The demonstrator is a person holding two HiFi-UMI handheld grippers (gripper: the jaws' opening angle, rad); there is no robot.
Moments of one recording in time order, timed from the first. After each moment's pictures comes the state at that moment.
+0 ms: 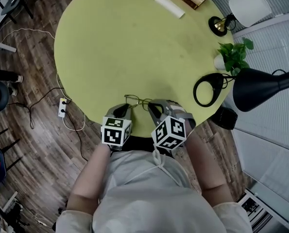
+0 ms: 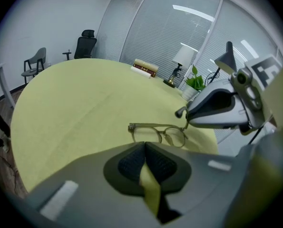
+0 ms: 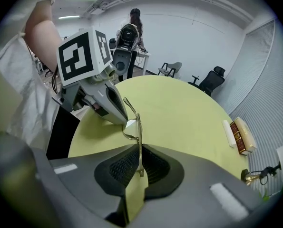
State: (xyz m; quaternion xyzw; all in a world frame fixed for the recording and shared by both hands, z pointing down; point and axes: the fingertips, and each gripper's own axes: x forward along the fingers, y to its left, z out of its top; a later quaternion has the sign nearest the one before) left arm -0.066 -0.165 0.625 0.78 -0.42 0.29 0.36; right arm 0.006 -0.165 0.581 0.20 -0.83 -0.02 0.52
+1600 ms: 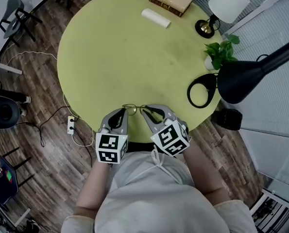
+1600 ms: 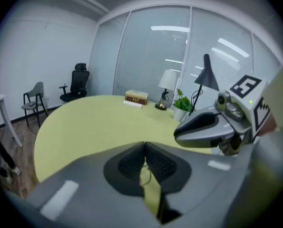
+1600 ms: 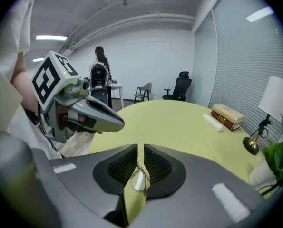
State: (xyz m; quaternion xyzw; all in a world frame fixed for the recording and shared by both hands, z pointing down) left arm -0.059 -0.181 0.508 0.83 -0.46 0.23 0.22; right arm 0.008 -0.171 0.512 0.33 -0.88 0.11 0.33
